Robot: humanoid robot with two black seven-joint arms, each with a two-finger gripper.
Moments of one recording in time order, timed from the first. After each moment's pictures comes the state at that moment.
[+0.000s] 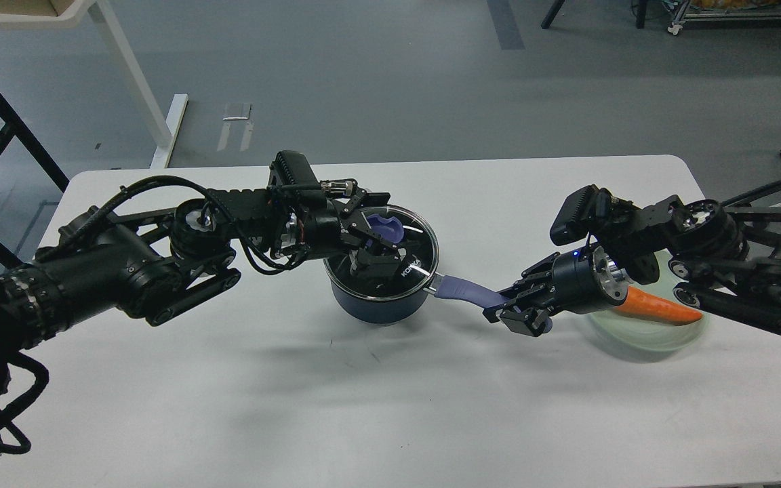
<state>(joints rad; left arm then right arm) -1.04 0.25 -0.10 -0.86 1.93 0.12 -0.49 1.23 -0.60 -0.23 1.25 -1.72 0.29 0.49</state>
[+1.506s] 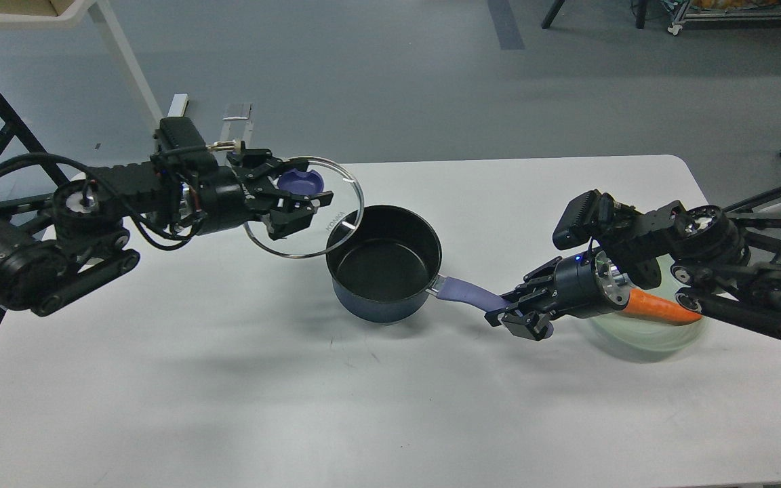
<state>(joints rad) -1.04 0.61 -0.10 -1.01 1.82 0.18 -0.49 1.21 -0.60 -0.23 1.25 -1.72 0.28 0.49</state>
